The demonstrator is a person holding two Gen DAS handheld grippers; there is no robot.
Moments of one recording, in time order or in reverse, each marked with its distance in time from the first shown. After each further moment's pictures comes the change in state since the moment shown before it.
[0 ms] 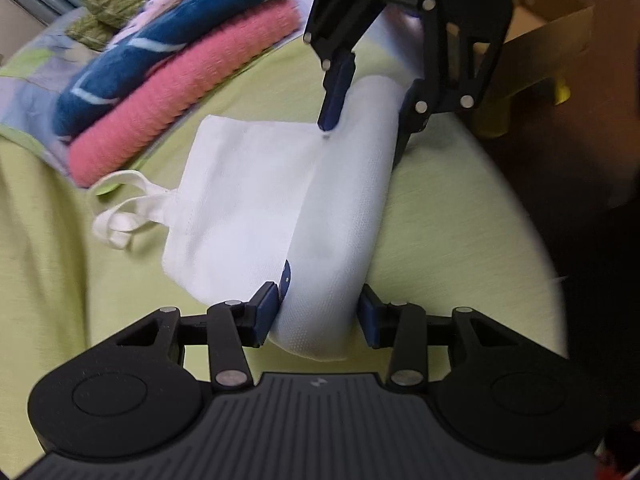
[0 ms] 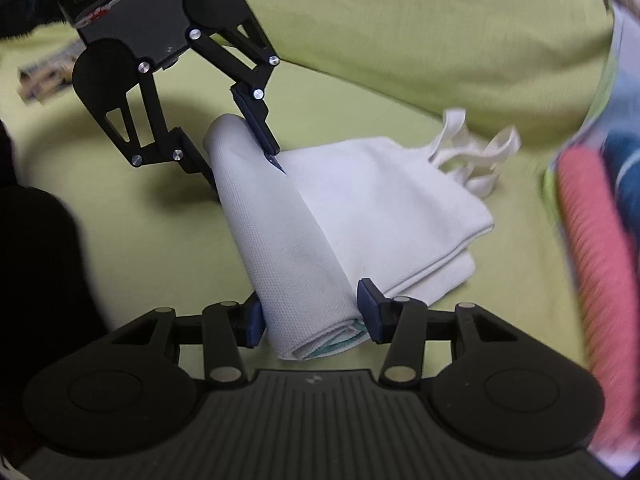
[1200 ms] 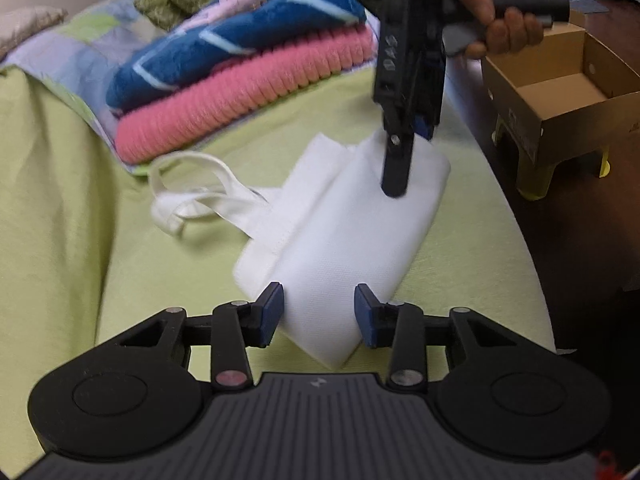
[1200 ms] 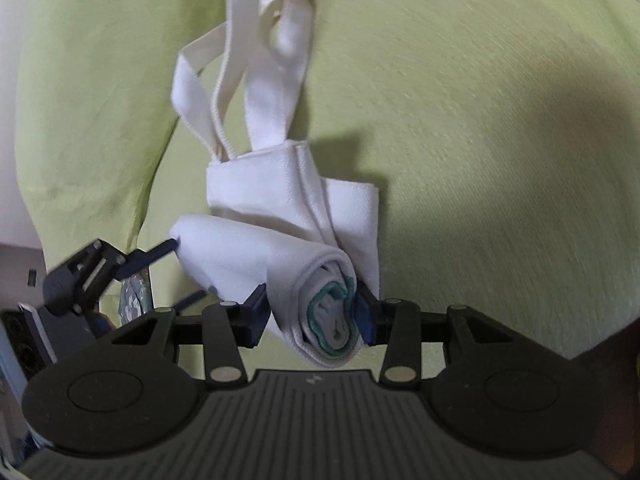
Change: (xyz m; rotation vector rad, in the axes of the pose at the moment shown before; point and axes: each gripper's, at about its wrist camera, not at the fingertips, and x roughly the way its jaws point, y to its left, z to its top) left arm -0.001 0.026 0.016 -0.198 -0.031 0.129; right arm 0.029 -0.127 -0.047 1.263 0.233 0.392
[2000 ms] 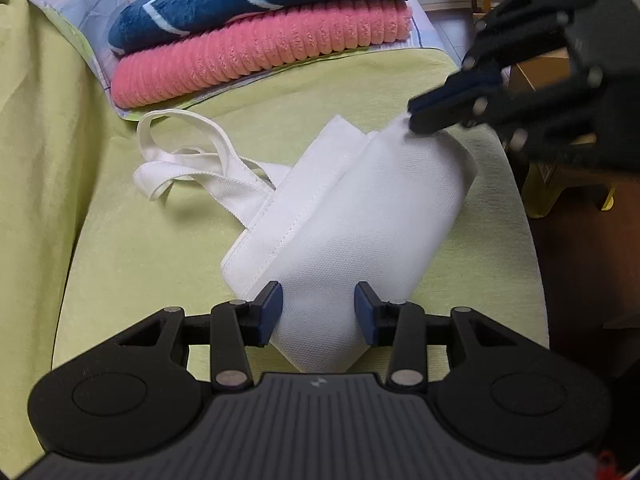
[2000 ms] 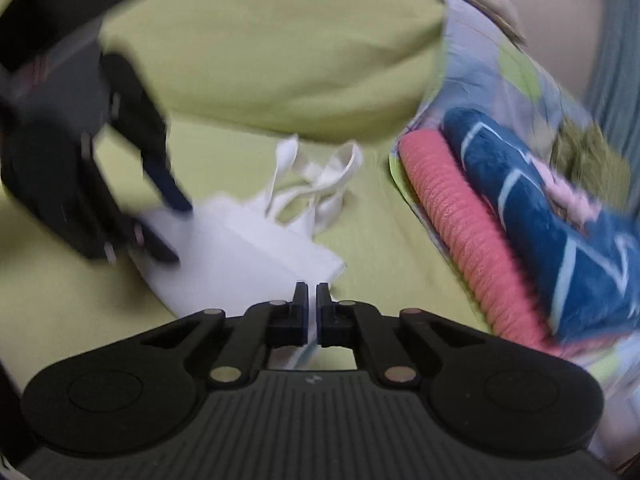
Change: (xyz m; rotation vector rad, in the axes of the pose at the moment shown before) left arm 0.027 0.024 0.016 -0.162 0.094 -0.067; right arm 0.007 0.107 -0.119 -0.983 -0.644 -0.768
